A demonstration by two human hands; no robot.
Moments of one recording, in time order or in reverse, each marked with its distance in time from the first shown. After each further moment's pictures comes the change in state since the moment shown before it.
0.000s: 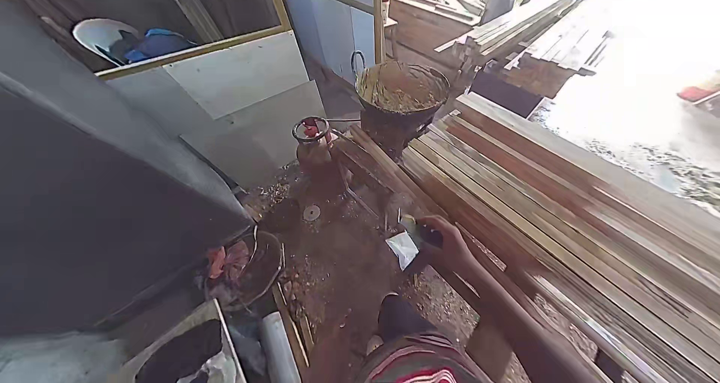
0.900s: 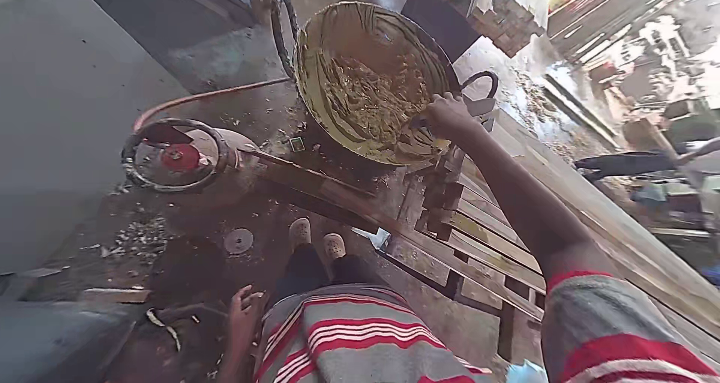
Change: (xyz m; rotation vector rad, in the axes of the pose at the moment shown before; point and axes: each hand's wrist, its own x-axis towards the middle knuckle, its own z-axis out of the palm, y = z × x) left_hand 0.507 -0.097 -0.218 -0.337 -0.164 -0.242; right_hand 0.549 0.047 -0.106 -1.189 -0.412 0.774
